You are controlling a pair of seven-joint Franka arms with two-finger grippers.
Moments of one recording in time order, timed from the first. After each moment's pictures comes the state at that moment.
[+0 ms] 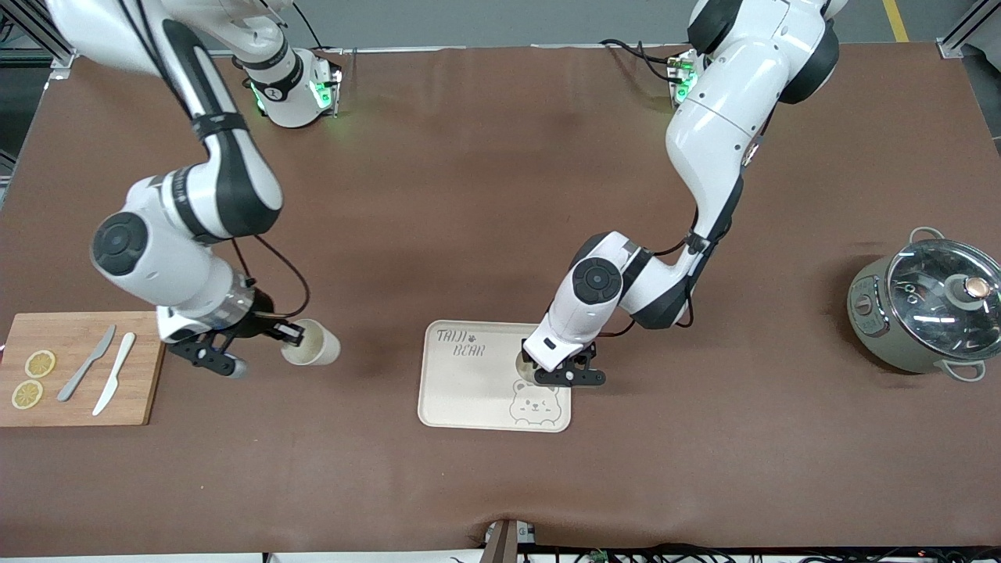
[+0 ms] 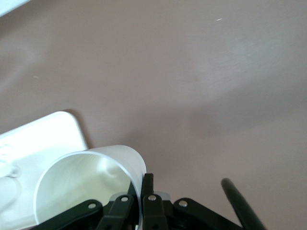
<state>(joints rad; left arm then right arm) -0.41 0.94 -0.24 -1.29 0.23 2.42 -0.67 0.18 0.38 0.08 -1.70 0.12 2.20 0.61</state>
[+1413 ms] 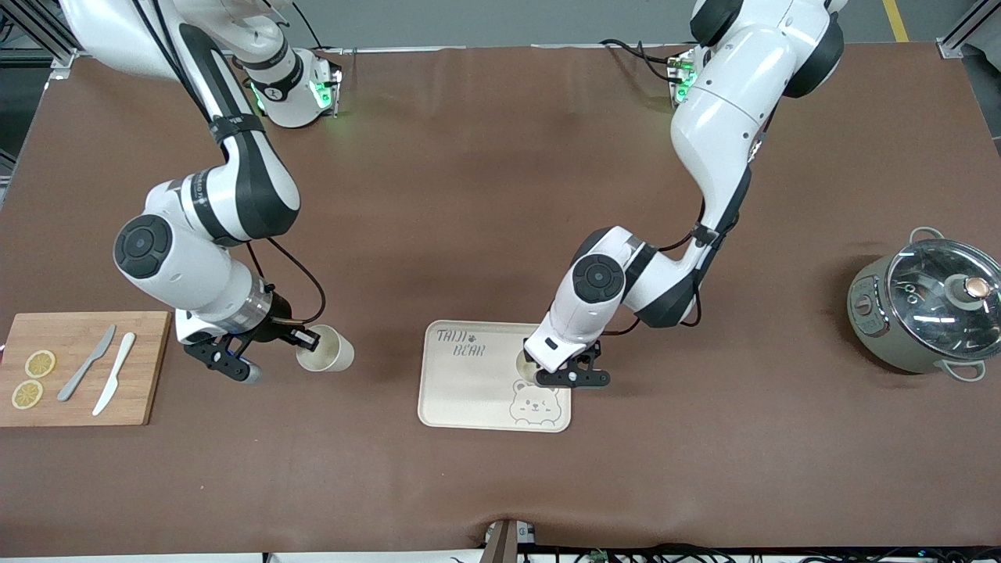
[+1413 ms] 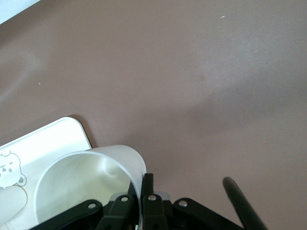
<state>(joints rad) -0.41 0.91 -0.24 -1.26 0.23 2.33 -0.67 0.19 0.41 0.06 -1.67 0.12 2.20 0.63</state>
